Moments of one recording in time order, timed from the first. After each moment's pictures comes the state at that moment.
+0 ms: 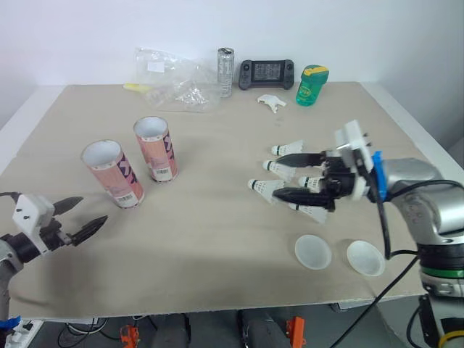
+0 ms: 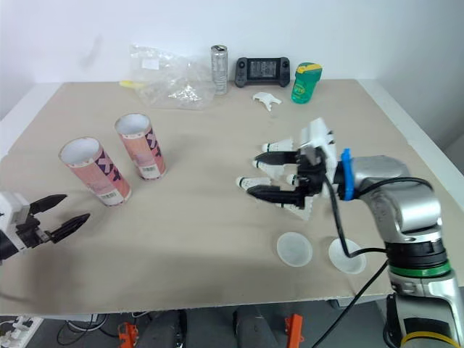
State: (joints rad) left arm -0.09 0.74 0.41 0.30 -0.41 -0.02 -1.06; right arm -0.61 -0.74 0.01 -0.20 0.63 0.61 1.18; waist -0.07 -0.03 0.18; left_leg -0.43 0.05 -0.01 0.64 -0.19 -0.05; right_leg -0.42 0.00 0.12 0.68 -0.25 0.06
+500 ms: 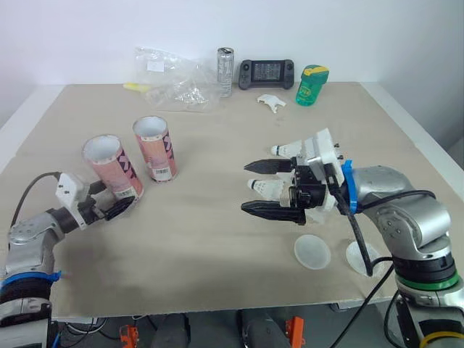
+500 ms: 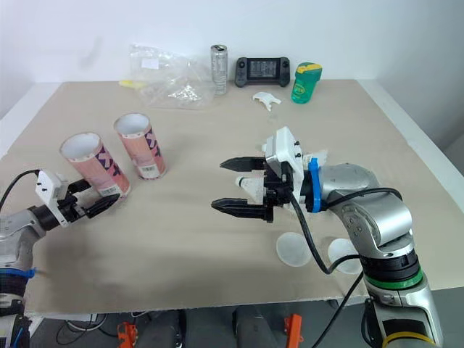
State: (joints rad) left arm -0.41 0.65 0.27 0.65 -0.34 -0.13 -1.08; right arm -0.56 -0.66 0.02 -0.40 0.69 0.69 1.03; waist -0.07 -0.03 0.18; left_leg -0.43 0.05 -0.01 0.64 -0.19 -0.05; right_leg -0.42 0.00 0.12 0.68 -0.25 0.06
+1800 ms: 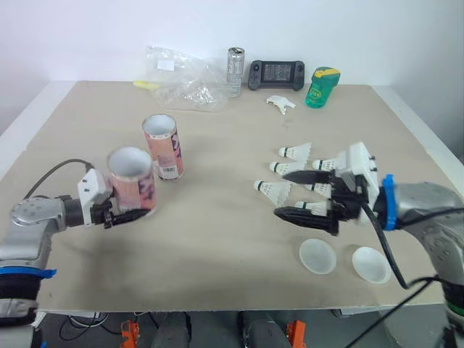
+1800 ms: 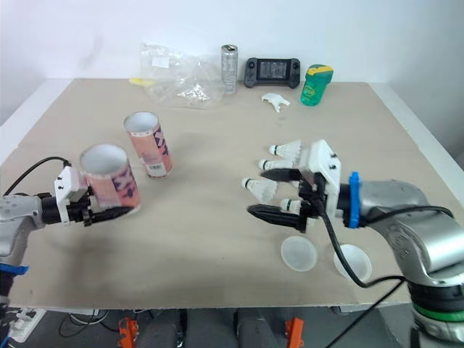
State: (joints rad) left arm -0.33 0.85 0.09 0.21 -0.35 0.09 -1.32; right arm -0.30 -0.91 -0.18 -0.47 0.73 0.75 0.98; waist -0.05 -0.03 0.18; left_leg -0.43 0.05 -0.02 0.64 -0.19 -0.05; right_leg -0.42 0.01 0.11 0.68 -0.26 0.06
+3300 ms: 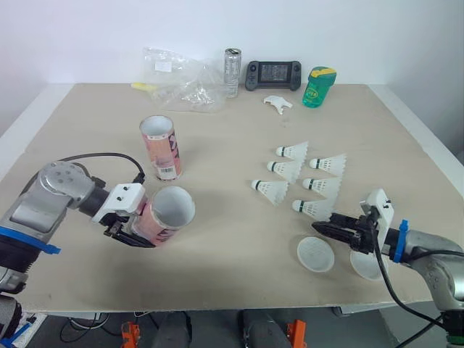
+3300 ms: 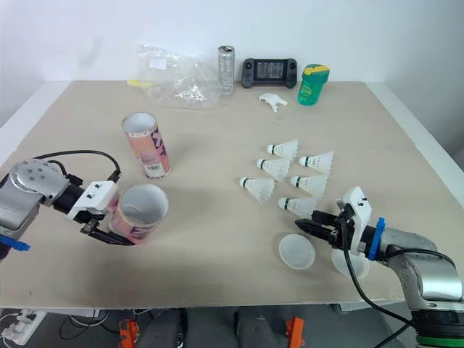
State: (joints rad) left arm -0.59 1.04 -0.31 0.15 -0.33 0.06 -1.61; right arm -0.08 -0.78 -0.23 -0.07 0.54 0.55 1.00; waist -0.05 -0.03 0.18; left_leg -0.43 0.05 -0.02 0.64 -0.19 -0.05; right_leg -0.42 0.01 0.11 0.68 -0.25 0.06
